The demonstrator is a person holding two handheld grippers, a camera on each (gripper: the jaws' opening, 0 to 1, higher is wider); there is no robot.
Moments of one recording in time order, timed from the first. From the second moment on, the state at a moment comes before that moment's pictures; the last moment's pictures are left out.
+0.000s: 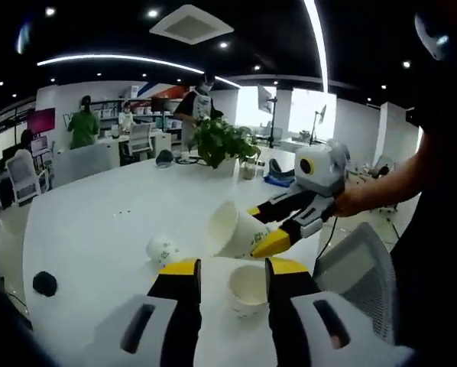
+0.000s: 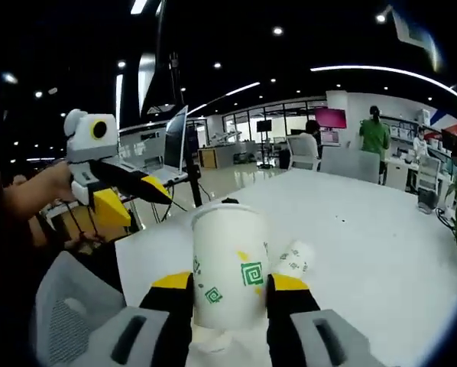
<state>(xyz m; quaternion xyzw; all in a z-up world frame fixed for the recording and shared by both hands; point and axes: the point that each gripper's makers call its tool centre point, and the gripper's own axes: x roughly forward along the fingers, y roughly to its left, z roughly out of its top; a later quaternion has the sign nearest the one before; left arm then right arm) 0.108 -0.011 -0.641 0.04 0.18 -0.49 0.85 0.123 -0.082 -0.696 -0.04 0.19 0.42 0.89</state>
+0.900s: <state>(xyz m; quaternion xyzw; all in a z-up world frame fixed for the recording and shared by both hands) 0.069 -0.037 -0.656 0.12 0.22 -0.62 0.74 0.082 -0.049 -0.689 -0.16 0.11 0.50 0.84</state>
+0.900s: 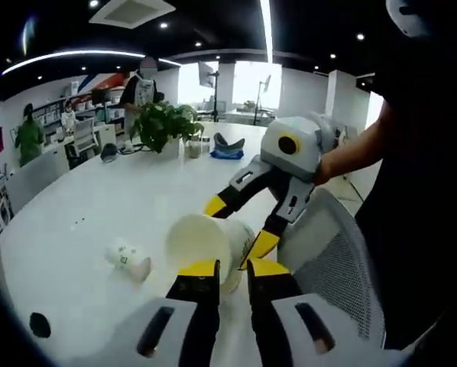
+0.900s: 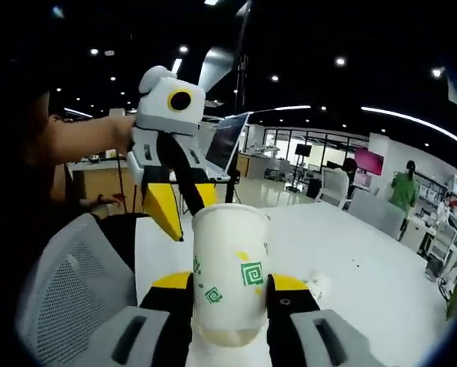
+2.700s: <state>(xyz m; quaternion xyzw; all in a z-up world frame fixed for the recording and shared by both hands) 0.074 -0.053 -0.709 0.29 0.27 -0.64 0.66 0.077 -0.110 -0.714 -0.10 0.17 0.40 0.89</state>
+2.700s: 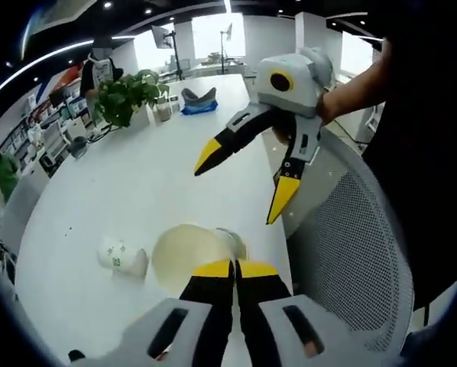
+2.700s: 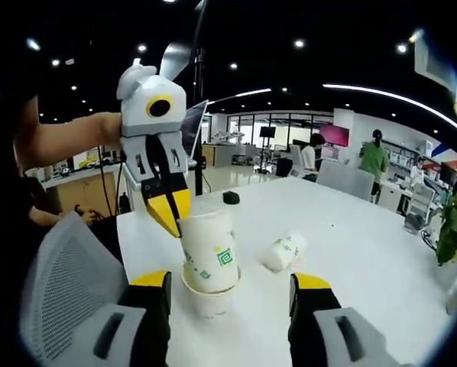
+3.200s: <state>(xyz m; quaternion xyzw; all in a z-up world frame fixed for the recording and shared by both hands) 0.076 -0.068 -0.722 0.28 0.29 -0.66 0.64 0.074 -0.113 -0.720 -0.09 0.18 0.39 0.90</state>
